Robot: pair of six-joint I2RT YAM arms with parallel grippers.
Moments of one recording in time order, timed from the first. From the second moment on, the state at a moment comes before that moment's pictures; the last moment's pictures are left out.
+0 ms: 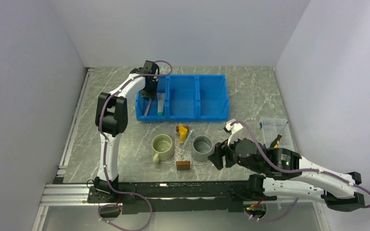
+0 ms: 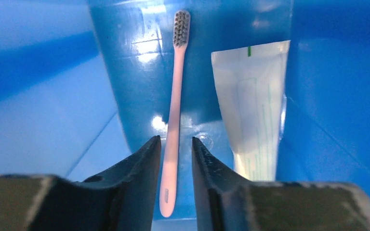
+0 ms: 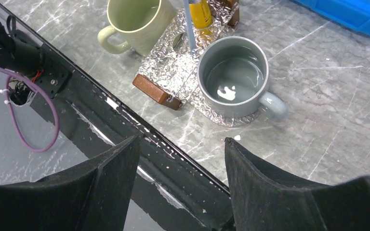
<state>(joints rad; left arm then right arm) -0.30 2.26 1.92 -0.80 -0.10 -0.15 1.27 0.62 0.86 -0.84 0.39 0.58</state>
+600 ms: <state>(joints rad) -0.29 2.30 1.92 -0.79 -0.09 -0.15 1.27 0.60 0.86 -0.85 0.39 0.58</state>
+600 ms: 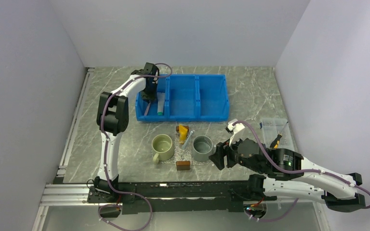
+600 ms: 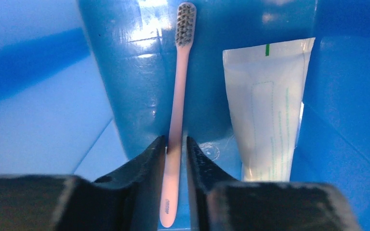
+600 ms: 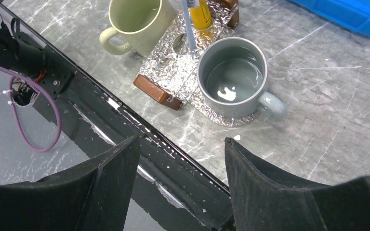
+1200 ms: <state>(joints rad) -0.29 2.27 1.87 -0.76 -0.06 -0.15 1.27 0.61 0.86 -0.85 0.39 0.58</state>
